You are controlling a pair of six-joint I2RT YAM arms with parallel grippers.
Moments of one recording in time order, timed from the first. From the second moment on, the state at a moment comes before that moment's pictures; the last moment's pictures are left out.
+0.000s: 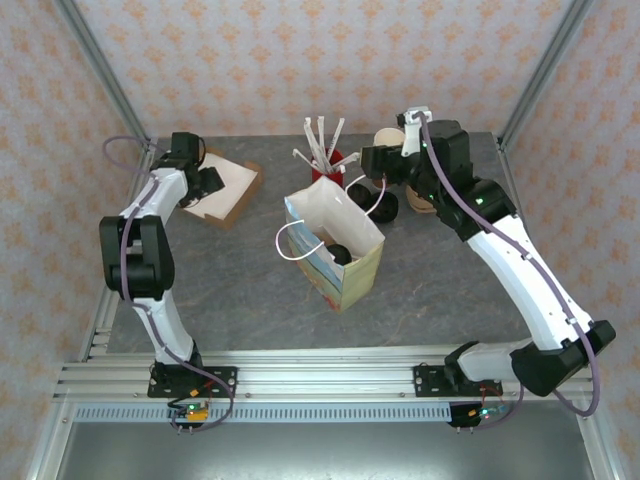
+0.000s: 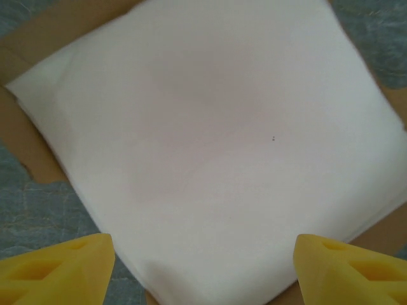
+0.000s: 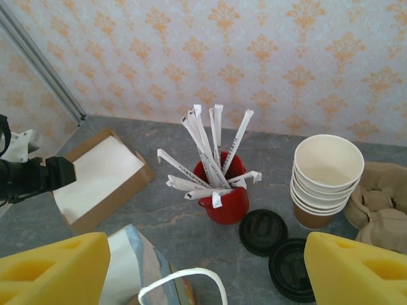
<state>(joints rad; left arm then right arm) 0.11 1.94 1.53 -0.67 -0.08 -0.48 0.52 1.30 1.56 -0.64 0.08 0.22</state>
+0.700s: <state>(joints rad) 0.11 2.13 1.66 -0.73 -0.06 -0.46 0.52 1.37 1.56 -0.64 0.08 0.22</state>
